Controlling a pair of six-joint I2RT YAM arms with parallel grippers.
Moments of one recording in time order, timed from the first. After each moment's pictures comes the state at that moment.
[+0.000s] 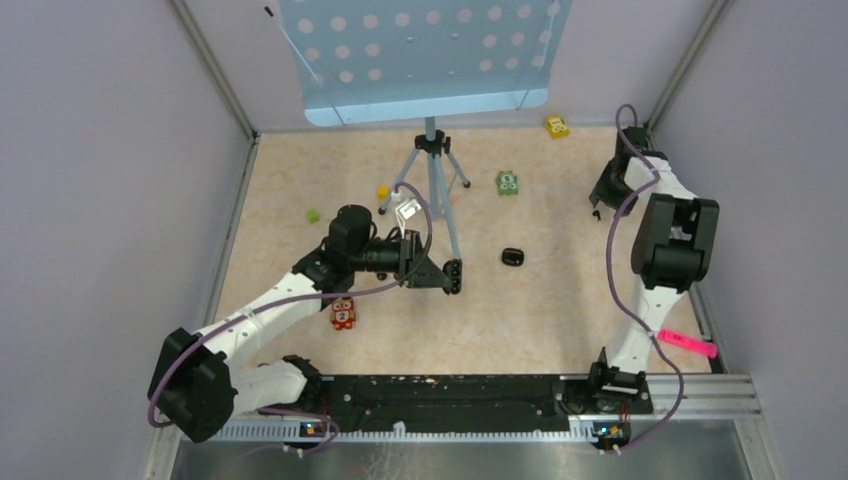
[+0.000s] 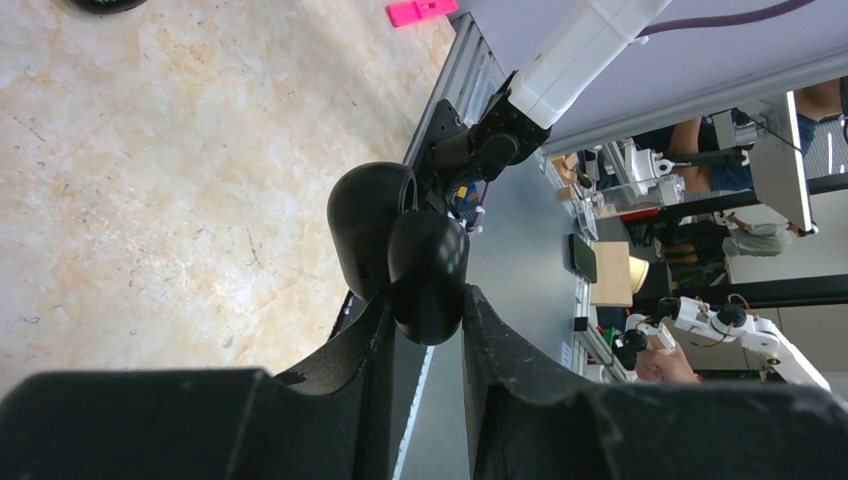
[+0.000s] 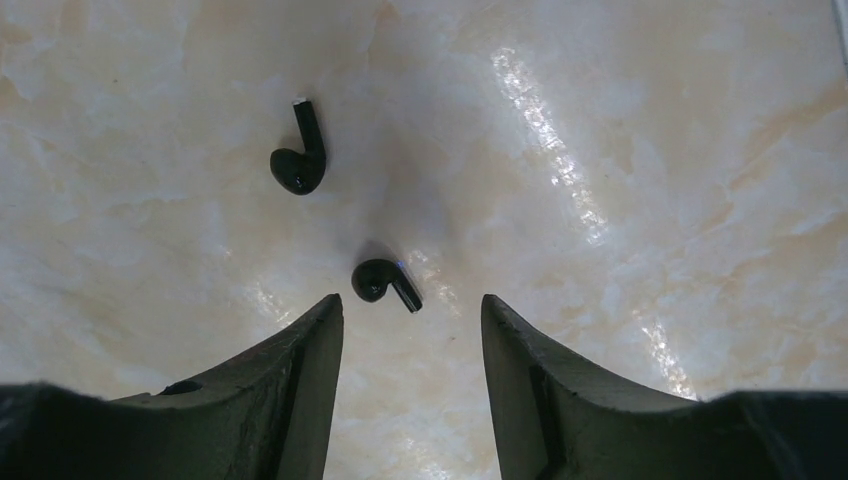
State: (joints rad) left arm -0.60 1.16 0.73 0.09 0.87 -0.70; right arm -0.16 2.01 1.55 -0.66 0.18 0.38
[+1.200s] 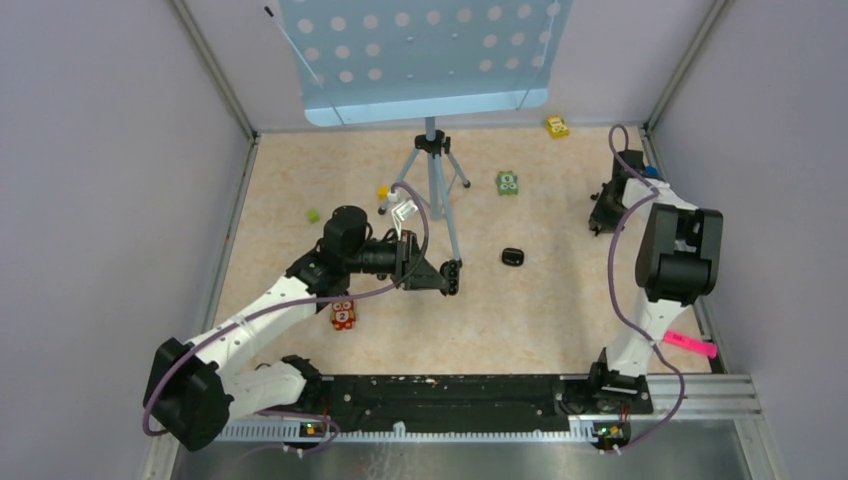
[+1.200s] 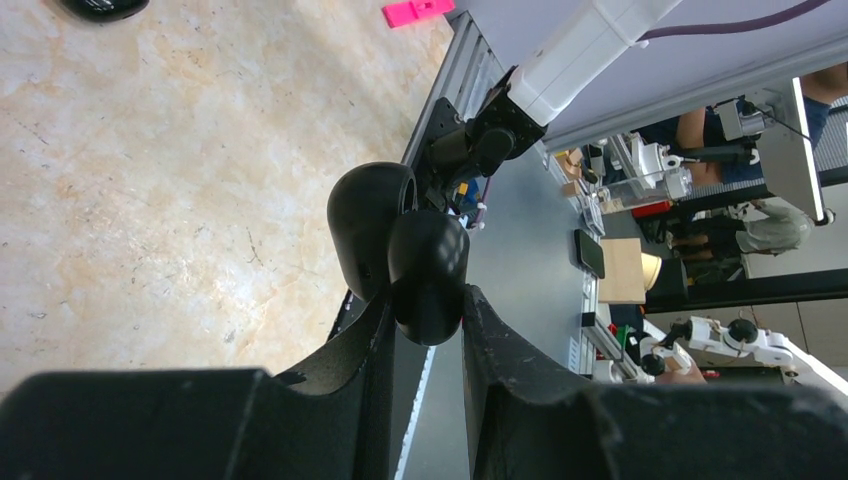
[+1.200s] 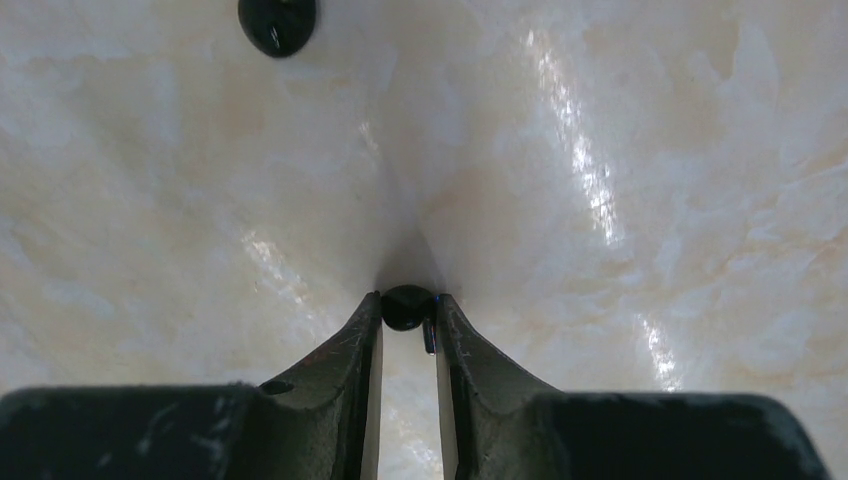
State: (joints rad) left arm -0.60 1.10 0.74 0.03 0.87 -0.66; right arm -0.16 1.93 1.32 -0.52 0.08 0.32
